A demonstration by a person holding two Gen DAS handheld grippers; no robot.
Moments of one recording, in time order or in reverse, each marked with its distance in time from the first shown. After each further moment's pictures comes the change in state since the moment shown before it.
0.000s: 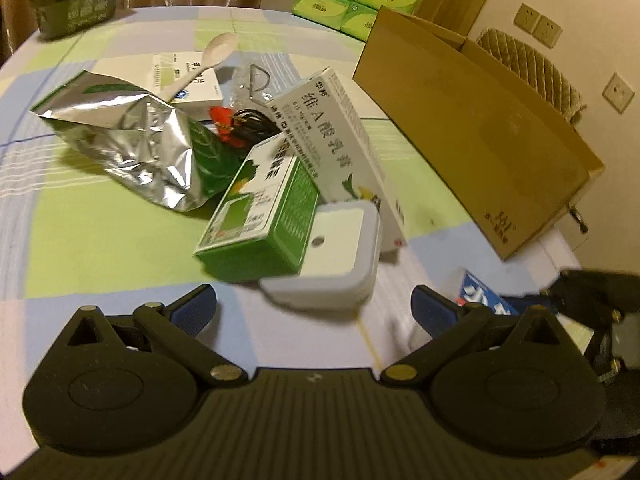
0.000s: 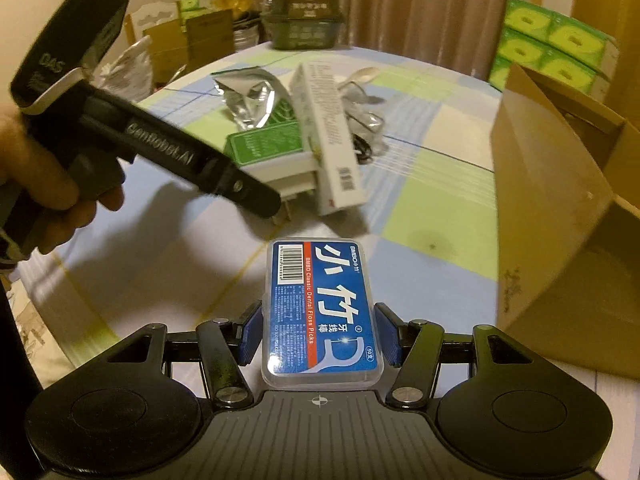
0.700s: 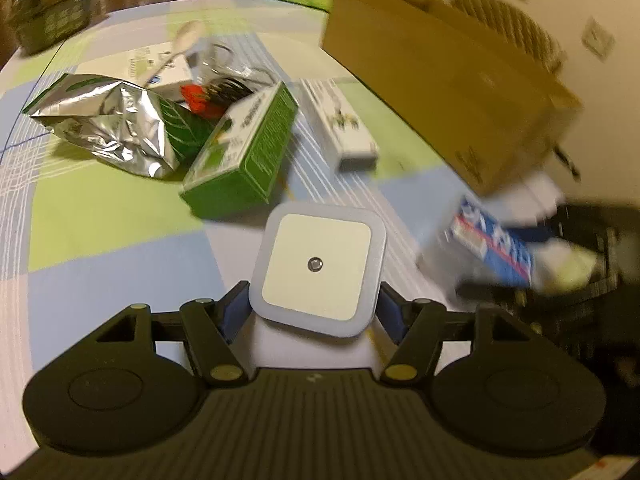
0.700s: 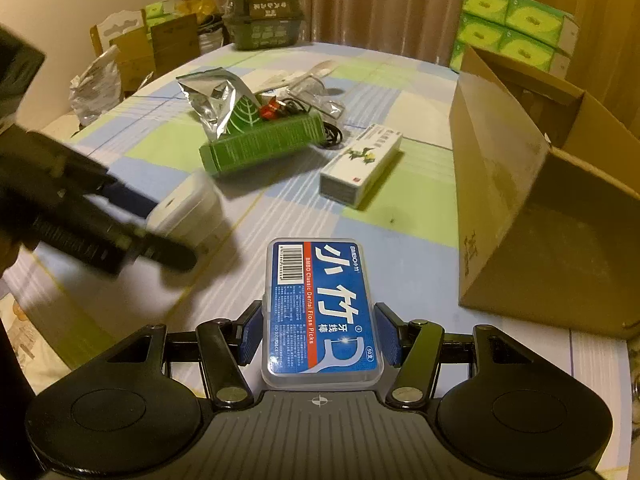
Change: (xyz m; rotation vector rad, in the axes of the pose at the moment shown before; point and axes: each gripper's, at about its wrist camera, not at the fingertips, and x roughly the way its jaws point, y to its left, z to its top) left arm -0.020 -0.030 -0.029 0.144 0.078 0.032; right arm -0.021 -0.005 -0.015 0.076 0.003 -0.066
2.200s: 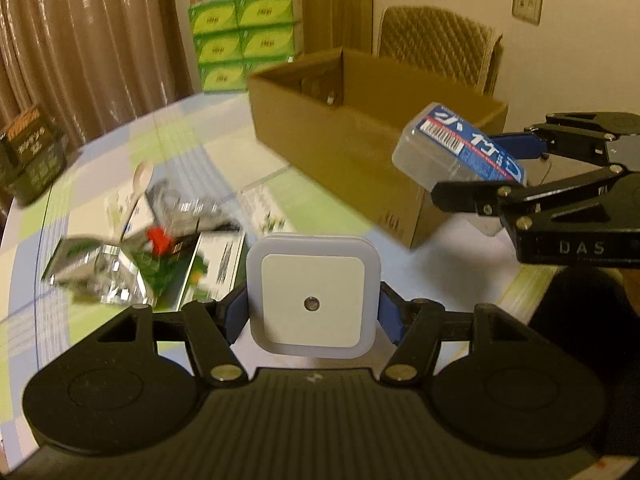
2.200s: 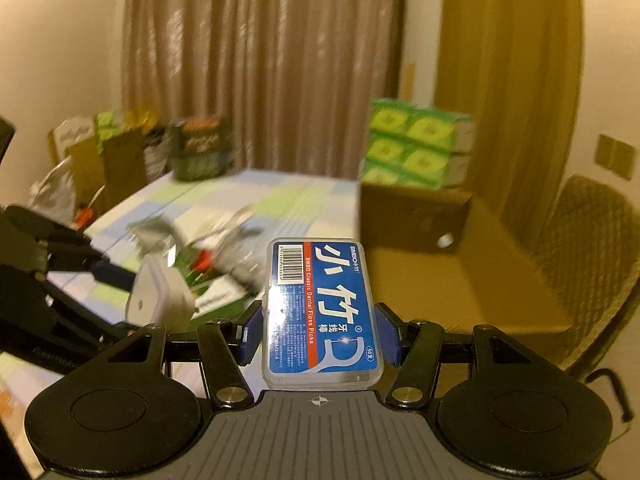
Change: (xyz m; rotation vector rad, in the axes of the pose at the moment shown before) left arm -0.061 -0.090 0.050 0.261 -0.157 0.081; right arm -0.112 -0.039 0.042 0.098 -0.331 -0.172
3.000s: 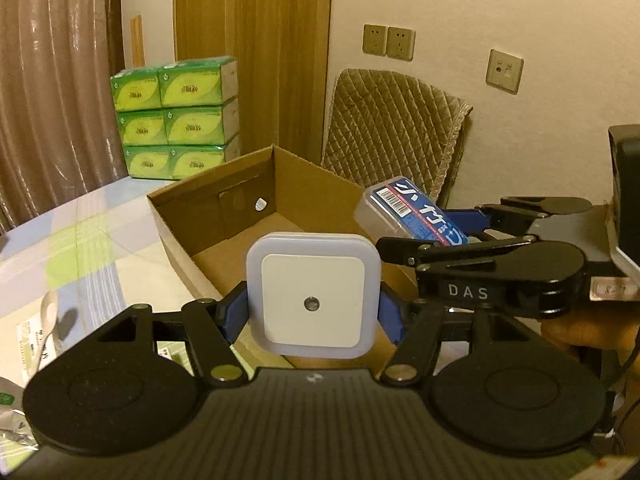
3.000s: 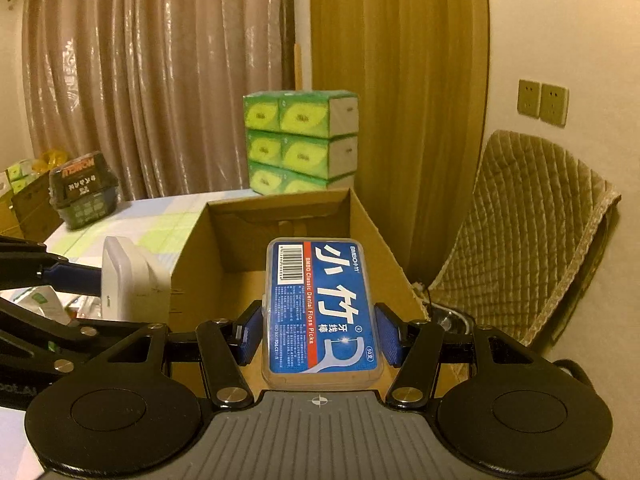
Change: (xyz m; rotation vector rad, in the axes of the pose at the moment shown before) left arm 0.081 -0.057 0.137 -0.005 -0.132 -0.126; right arm 0.053 -0.138 0.028 0.200 0.034 -0.154
